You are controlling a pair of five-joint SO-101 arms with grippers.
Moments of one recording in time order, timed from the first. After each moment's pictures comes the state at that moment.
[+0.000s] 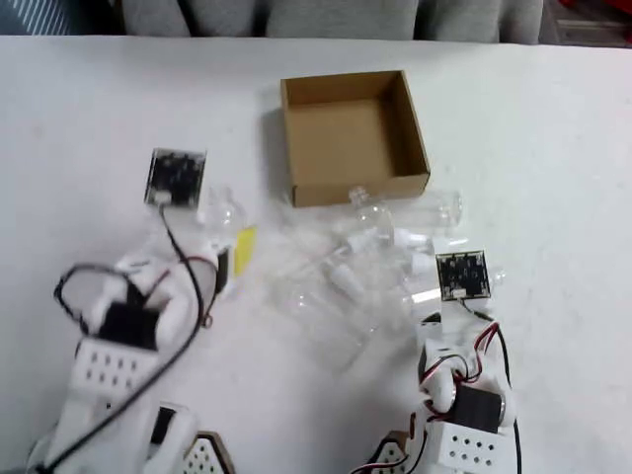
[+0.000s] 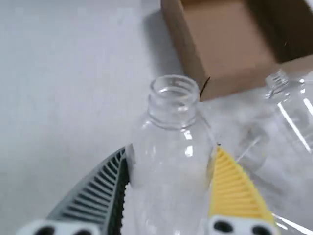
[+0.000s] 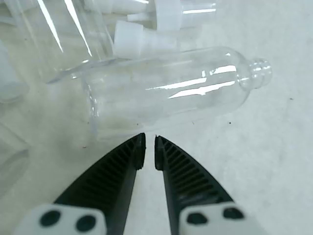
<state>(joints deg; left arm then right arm) 6.4 -59.7 62.2 47.9 6.0 9.9 -102.8 96.4 66.0 18.7</state>
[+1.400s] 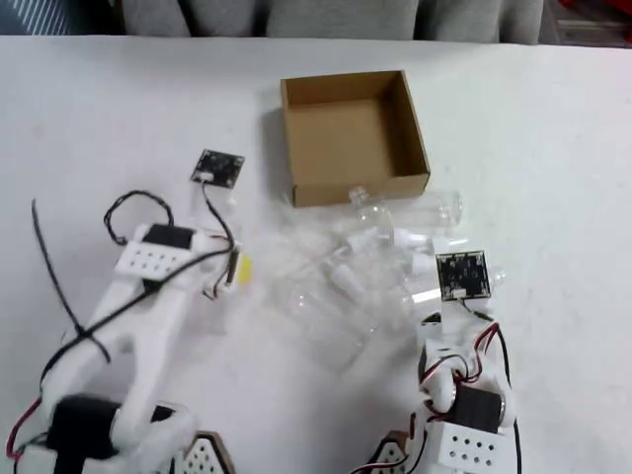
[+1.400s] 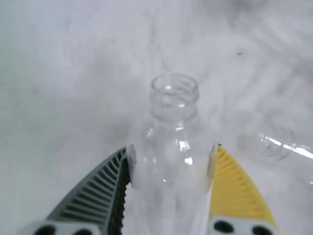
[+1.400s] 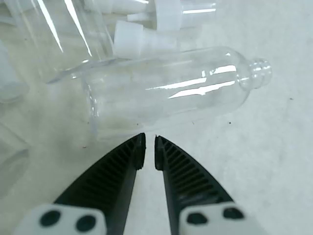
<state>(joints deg) 4.2 -16.1 46.2 55.3 0.0 9.9 -102.8 96.4 66.0 18.7</state>
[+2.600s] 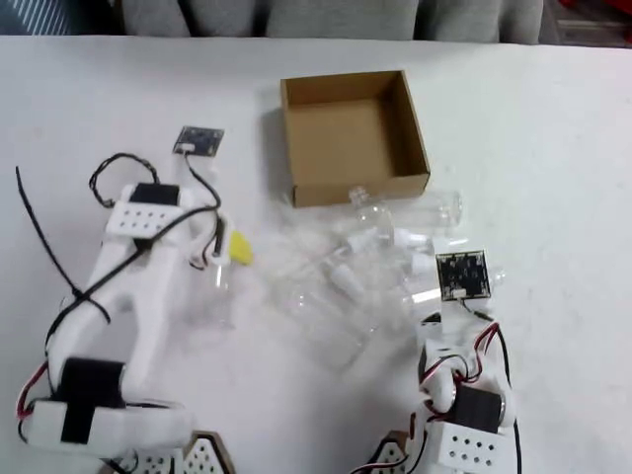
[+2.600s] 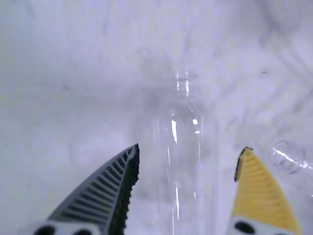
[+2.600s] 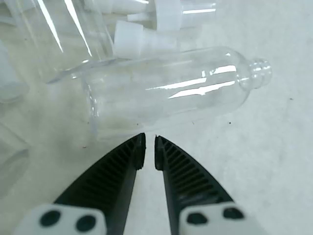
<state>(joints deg) -0.7 -6.1 29.8 66.6 0.9 9.9 -102.8 96.4 66.0 18.7</state>
